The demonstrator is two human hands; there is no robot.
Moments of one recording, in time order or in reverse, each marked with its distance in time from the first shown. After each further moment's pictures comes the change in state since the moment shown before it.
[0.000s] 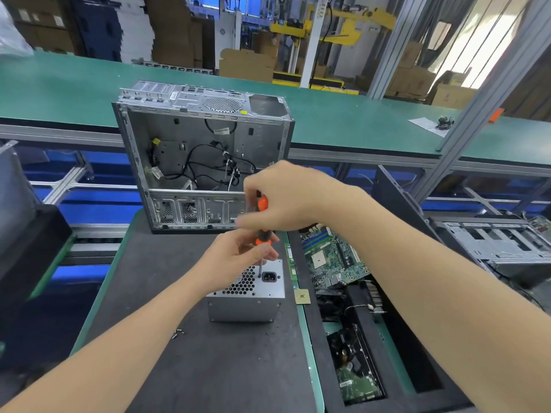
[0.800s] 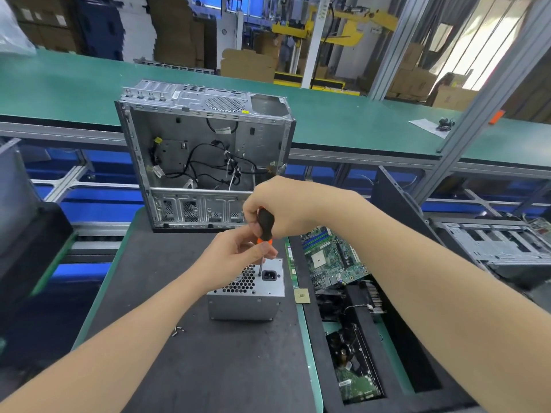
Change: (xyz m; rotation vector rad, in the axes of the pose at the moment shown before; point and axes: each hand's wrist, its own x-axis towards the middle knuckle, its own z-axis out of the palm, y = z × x) left_hand -0.003 0.001 -0.002 -0.011 0.003 -0.018; right_hand 0.006 0.002 0.006 0.030 -0.268 -0.091
